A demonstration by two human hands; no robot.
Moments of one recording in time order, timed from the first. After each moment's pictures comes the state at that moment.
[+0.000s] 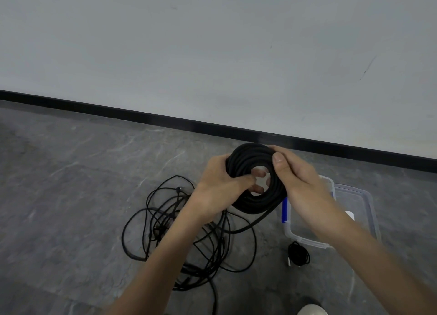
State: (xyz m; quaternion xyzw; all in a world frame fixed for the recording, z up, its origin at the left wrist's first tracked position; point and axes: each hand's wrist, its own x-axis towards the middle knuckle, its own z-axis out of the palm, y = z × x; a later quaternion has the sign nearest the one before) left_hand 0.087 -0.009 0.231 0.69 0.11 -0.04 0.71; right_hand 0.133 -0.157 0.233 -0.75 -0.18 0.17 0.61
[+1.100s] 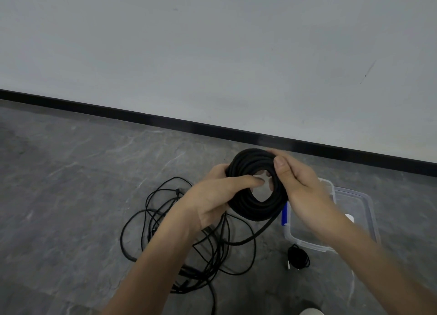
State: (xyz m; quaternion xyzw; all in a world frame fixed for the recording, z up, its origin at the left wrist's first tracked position) left_hand 0.086 -0.003 0.231 0.59 0.15 -0.14 0.78; right_hand 0.137 -0.157 0.226 -0.75 -0.19 0.18 0.61
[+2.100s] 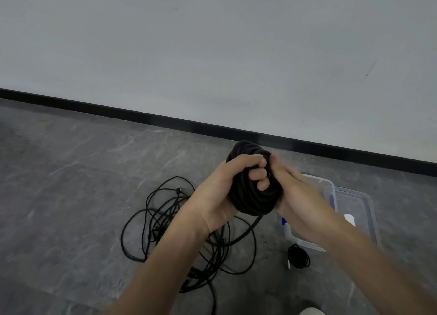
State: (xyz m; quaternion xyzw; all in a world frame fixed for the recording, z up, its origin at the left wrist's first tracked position) left_hand 0.085 -0.010 0.237 0.42 0.07 -0.15 0.89; right_hand 0.131 -0.150 0.227 -0.58 -0.04 0.36 0.73
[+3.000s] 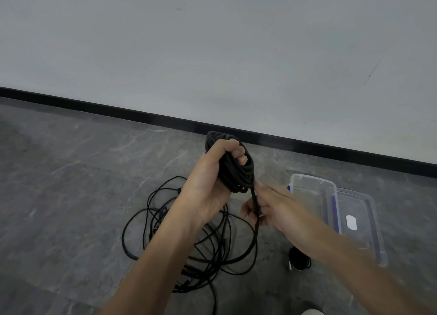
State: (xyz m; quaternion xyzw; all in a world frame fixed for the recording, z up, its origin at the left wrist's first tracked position) left_hand 0.093 0.003 0.236 0.36 0.17 0.01 0.92; right_hand 0.118 -0.138 0.223 -0.70 -0.07 0.42 0.58
